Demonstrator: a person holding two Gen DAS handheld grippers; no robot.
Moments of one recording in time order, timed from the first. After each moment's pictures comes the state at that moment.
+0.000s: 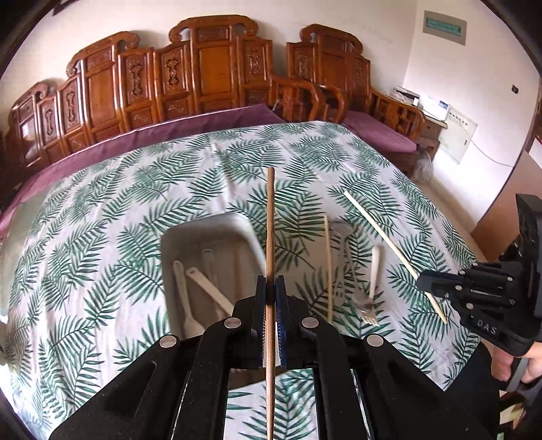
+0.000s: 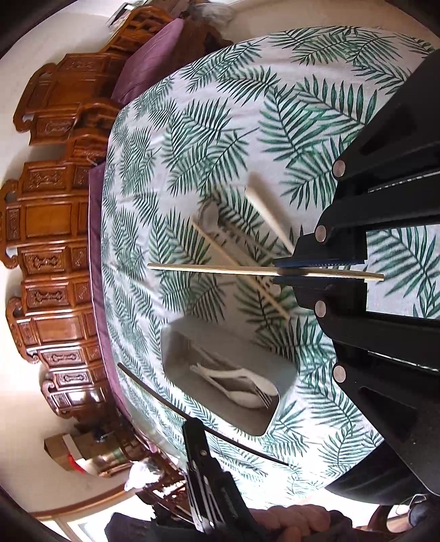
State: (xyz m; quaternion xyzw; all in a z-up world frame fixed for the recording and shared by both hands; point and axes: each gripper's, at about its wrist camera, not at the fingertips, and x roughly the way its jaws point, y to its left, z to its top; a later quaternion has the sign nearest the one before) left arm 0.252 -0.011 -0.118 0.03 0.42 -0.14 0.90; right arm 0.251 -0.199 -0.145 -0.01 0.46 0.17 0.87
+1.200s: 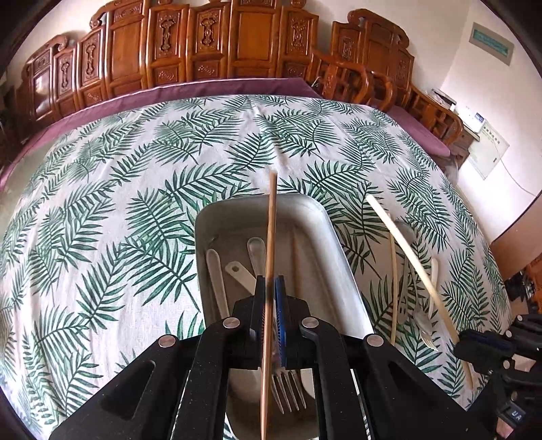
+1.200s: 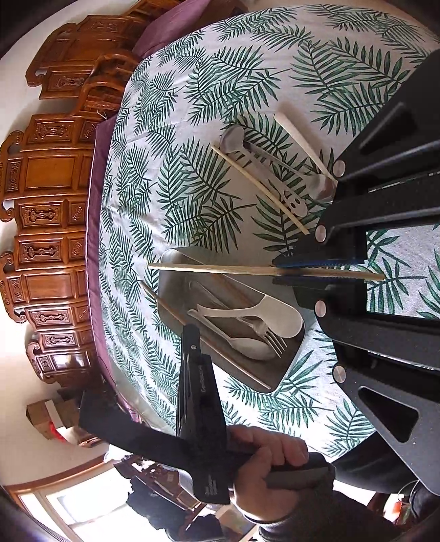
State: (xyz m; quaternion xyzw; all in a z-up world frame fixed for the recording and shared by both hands) left arm 0.315 0.037 -0.168 -0.01 0.47 -0.10 0.88; right arm 0.264 -0.120 -0.143 -0.03 0.46 0.24 0.85
